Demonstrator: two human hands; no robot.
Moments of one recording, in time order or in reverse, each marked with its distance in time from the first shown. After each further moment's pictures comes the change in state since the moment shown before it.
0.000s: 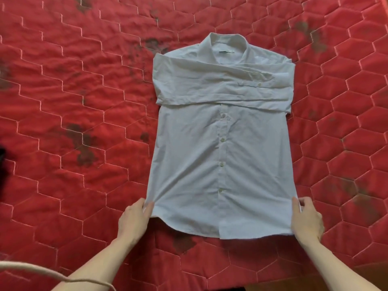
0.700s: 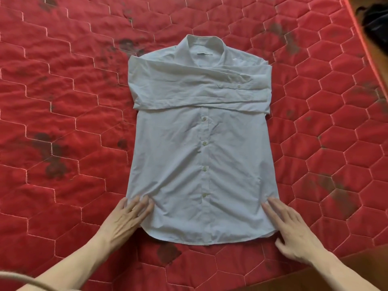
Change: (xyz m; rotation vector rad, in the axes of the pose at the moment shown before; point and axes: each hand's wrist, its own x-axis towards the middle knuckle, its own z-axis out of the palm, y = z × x) left_hand 0.034 0.013 -0.015 0.970 0.034 1.057; right_hand 0.000 0.044 -0.039 -0.564 -0.348 -0.907
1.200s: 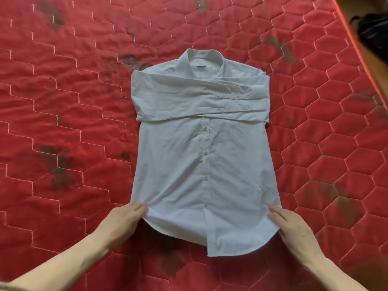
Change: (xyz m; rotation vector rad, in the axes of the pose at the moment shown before) left_hand 0.007 -0.025 -0.018 -0.471 0.207 -0.205; right_hand 0.021 -0.021 -0.011 0.134 0.354 0.084
